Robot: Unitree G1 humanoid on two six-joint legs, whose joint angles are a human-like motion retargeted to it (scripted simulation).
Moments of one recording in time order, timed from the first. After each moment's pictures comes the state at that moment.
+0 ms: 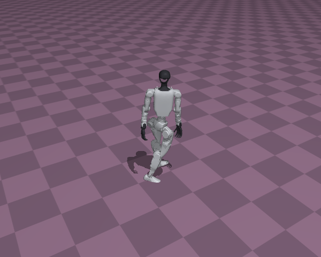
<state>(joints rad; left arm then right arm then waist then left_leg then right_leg) -0.06 0.14 0.24 1.69 -0.08 0.29 0.02 0.00 -0.07 -0.25 1.33 -0.97 0.14 0.11 0.76 -0.12 0.12 -0.23 -0.26 -0.29 0.00 0.11 -0.11 0.27 -0.12 -1.15 0.00 -0.16 0.15</state>
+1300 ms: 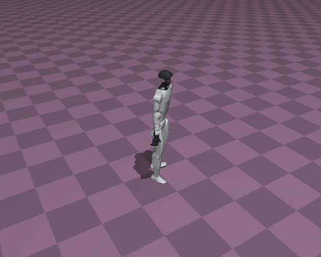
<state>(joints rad) 0.05 0.10 0.21 1.64 -0.12 0.25 -0.08 -0.03 -0.09 -0.18 1.38 -0.89 0.12 0.12 -0.06 -0.03 -0.03 0.05 0.07 0.63 0.00 -0.19 -0.05 -0.14 -0.03 -0.14 0.02 0.11 -0.02</state>
